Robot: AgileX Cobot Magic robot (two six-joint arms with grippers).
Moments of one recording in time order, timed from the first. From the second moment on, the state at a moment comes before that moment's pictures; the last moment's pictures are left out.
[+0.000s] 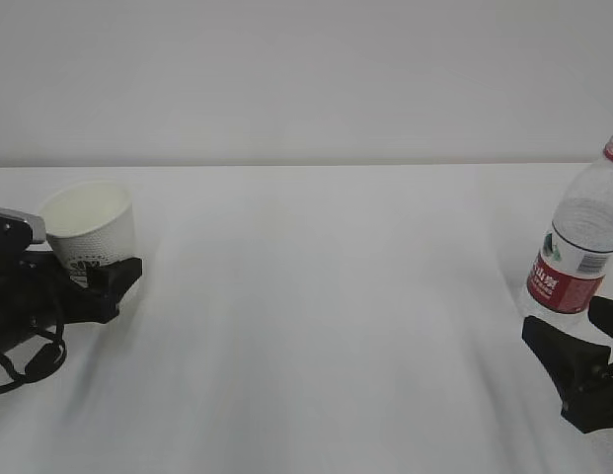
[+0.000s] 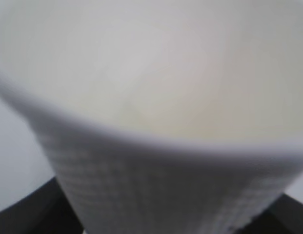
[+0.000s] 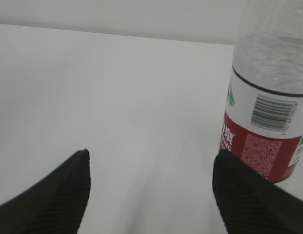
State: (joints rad) left arm -0.11 2.03 -0.47 0.28 -1.16 -0.14; right arm 0.09 1.55 0.01 -0.25 -1.15 0.05
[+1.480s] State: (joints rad) left arm -0.11 1.66 -0.22 0.61 -1.16 -0.21; right arm 0.09 1.55 0.01 -0.25 -1.15 0.07
